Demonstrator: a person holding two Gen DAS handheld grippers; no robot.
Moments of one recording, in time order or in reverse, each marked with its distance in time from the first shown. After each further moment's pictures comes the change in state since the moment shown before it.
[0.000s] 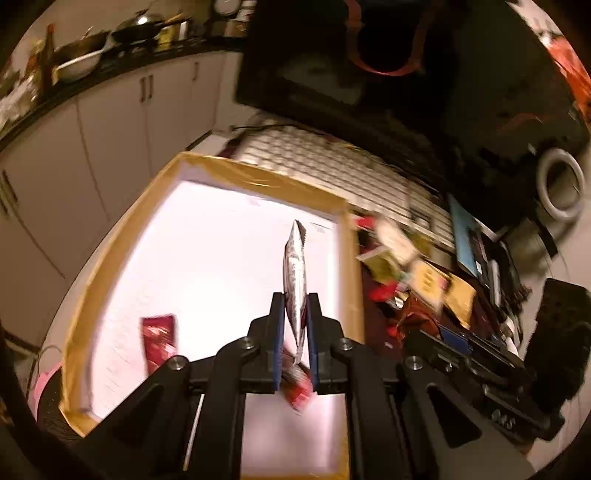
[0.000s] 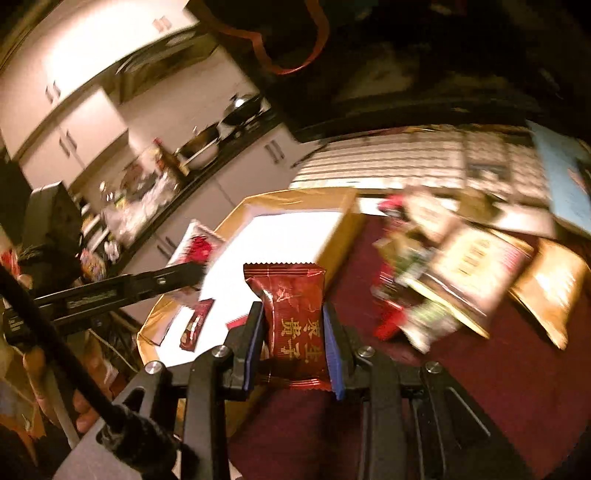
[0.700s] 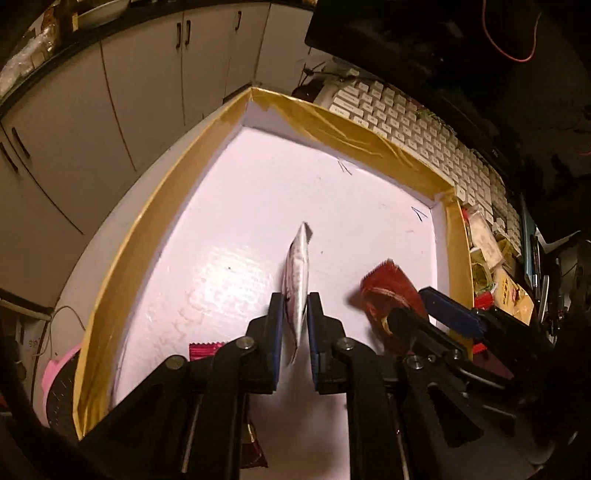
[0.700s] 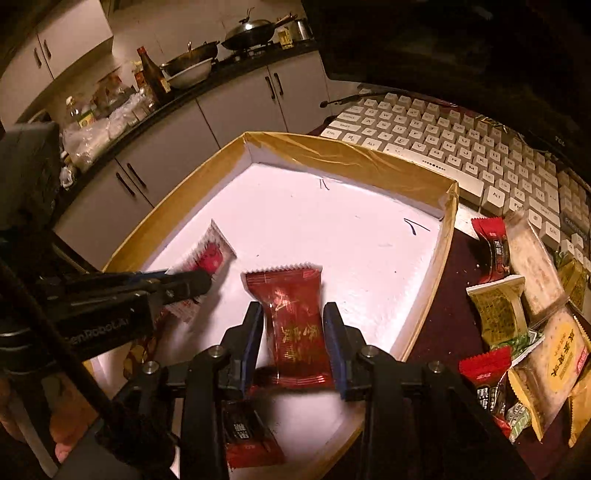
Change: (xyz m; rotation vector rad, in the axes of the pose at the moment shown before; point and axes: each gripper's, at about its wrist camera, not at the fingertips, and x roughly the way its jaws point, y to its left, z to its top) left arm 0.066 0.062 0.013 -0.093 0.179 0.094; right arm 0.123 0.036 0.030 -0.122 0.214 -0.142
